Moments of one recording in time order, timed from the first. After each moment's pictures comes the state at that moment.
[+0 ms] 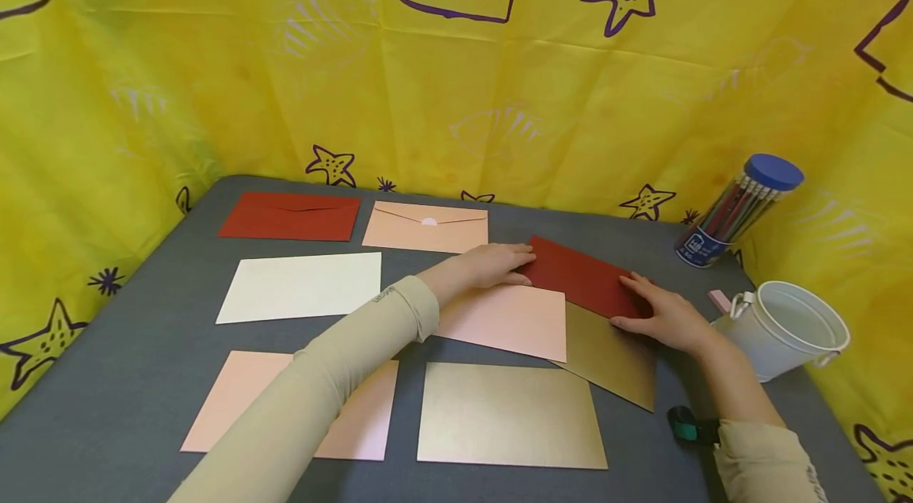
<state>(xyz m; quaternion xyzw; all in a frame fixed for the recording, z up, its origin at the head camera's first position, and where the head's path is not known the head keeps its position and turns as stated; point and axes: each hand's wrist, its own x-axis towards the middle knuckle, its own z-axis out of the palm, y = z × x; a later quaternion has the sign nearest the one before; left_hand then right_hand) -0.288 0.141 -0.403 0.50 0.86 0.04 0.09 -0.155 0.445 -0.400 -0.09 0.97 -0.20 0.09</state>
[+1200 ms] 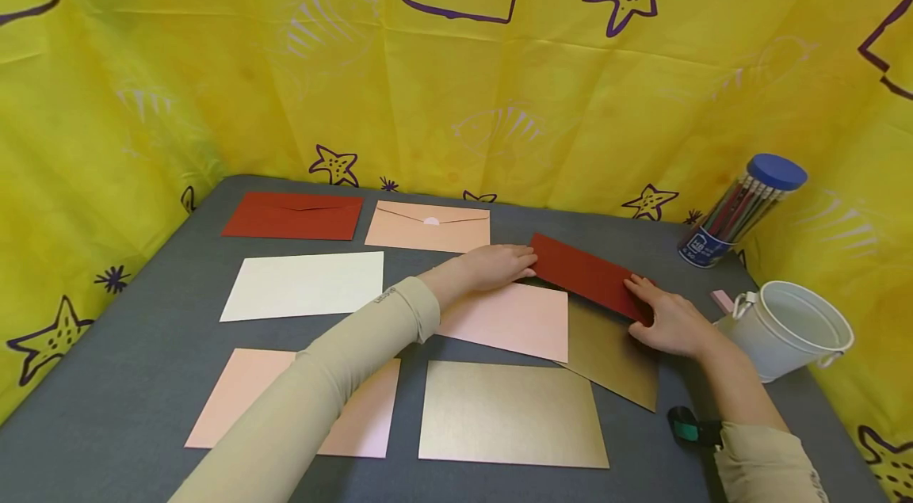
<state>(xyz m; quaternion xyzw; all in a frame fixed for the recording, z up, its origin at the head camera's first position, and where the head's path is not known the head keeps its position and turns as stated) -0.284 0.145 -0.405 0.51 0.86 -0.04 0.04 -0.149 0.447 -0.403 -0.16 0.98 -0.13 0.01</state>
